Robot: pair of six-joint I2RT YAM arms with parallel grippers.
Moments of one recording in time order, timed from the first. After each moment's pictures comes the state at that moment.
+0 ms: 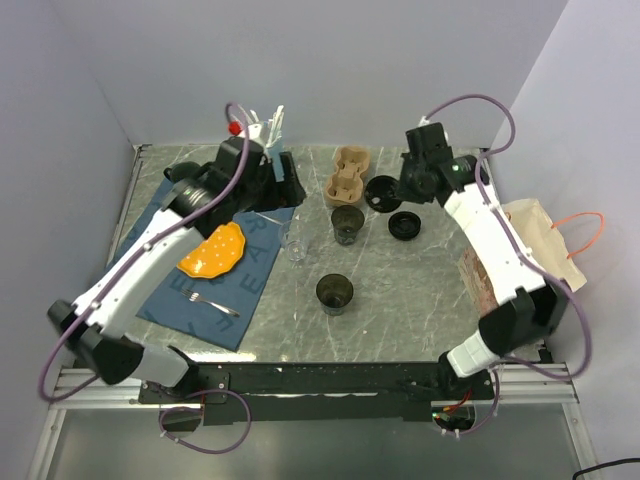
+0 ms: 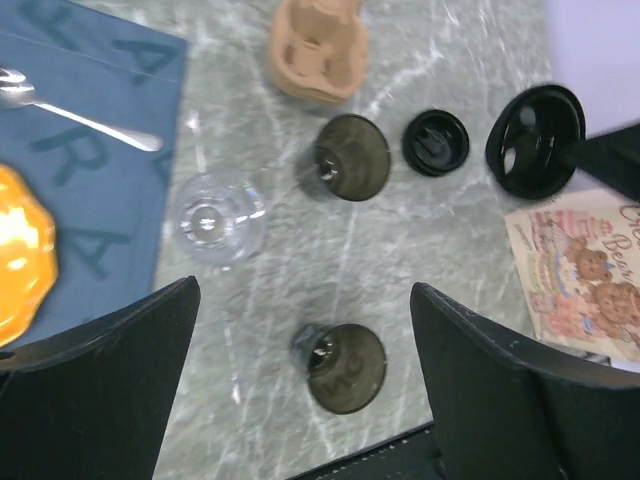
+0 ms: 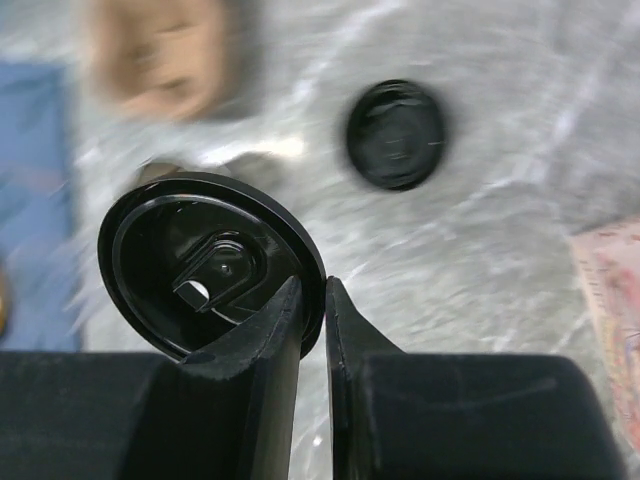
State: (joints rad) left arm -0.63 1.37 1.58 -0.77 -0.14 -0.62; right arm 0.28 1.57 1.65 -0.98 0.19 0.46
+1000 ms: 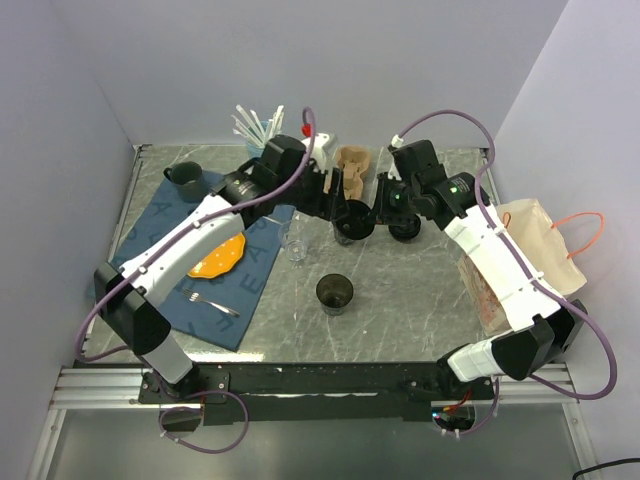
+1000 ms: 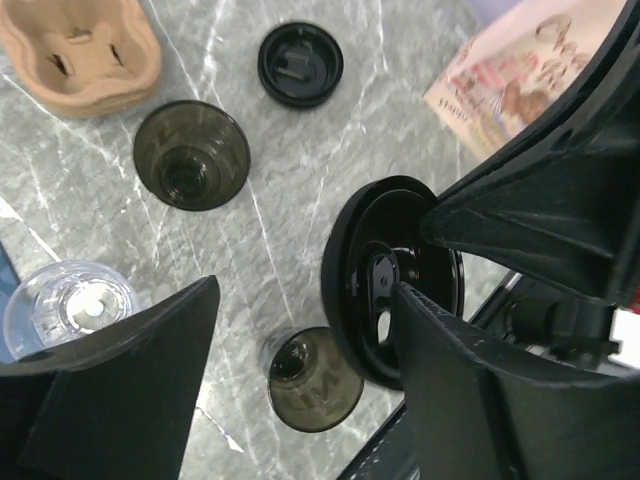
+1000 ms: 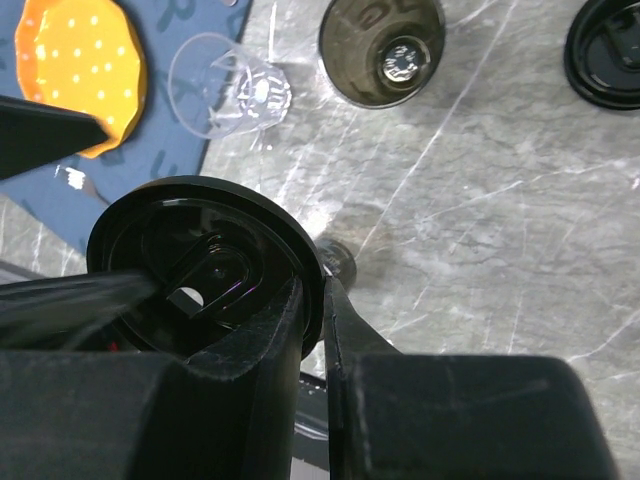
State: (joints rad) left arm -0.71 1.61 1.66 -0.59 0.23 -0.34; right arm 0.48 1.40 1.57 -1.01 -0.06 0.48
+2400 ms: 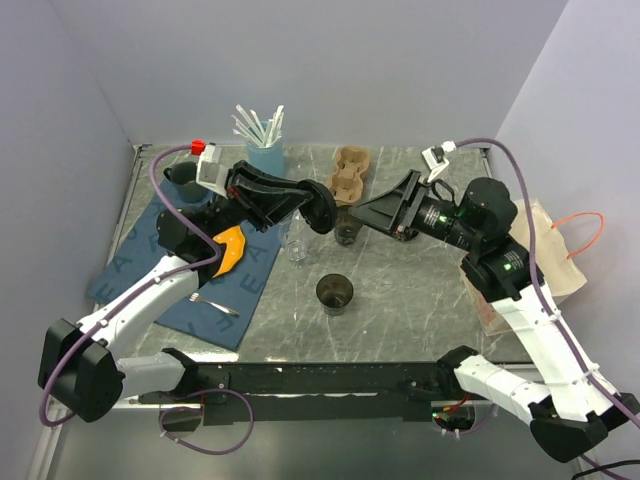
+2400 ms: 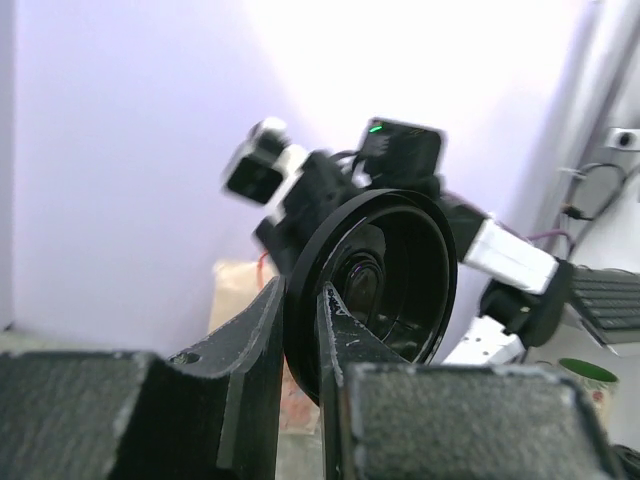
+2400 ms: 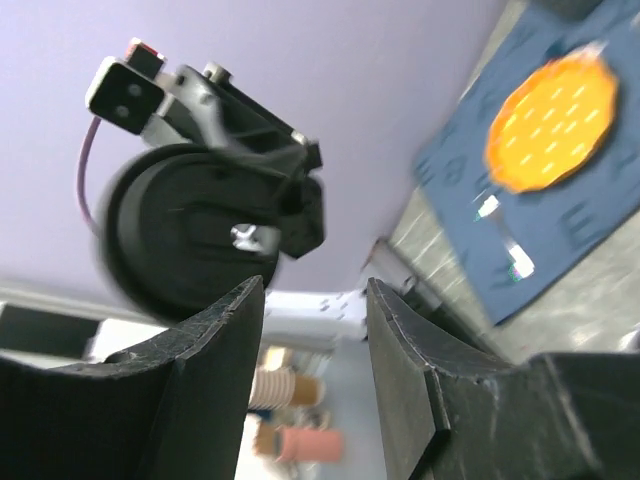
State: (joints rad) left arm -0.54 1.19 0.90 1.09 0.71 -0.84; right arm 0.48 0.93 1.22 -0.32 -0.56 1.04
